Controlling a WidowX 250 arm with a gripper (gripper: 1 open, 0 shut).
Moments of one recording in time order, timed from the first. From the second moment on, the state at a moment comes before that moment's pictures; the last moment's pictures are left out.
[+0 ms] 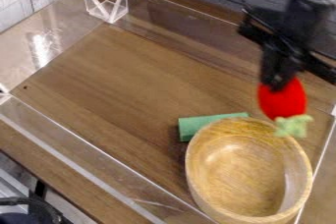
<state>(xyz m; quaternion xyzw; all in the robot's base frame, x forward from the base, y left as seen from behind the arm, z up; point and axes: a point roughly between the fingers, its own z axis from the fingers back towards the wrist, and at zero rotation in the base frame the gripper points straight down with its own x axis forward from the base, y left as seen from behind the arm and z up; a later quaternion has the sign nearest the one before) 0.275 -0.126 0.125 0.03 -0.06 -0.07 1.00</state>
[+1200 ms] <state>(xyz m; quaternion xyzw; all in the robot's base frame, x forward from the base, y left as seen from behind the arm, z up) 0.275 -0.139 0.095 -0.05 -0.07 -0.01 1.00</state>
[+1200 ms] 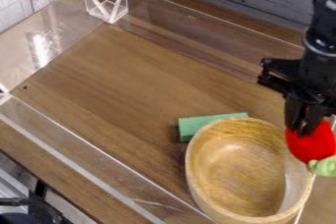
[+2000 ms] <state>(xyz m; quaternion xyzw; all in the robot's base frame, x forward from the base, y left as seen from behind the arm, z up) 0.274 -0.128 0.088 -0.06 -0.06 0.00 1.00</state>
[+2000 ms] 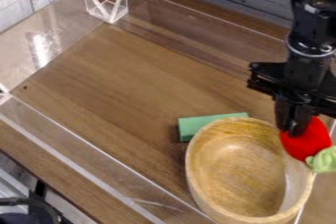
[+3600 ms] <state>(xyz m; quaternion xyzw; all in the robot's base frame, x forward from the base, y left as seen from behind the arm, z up) 0.306 -0.146 0.087 -0.03 -0.05 -0.05 1.00</state>
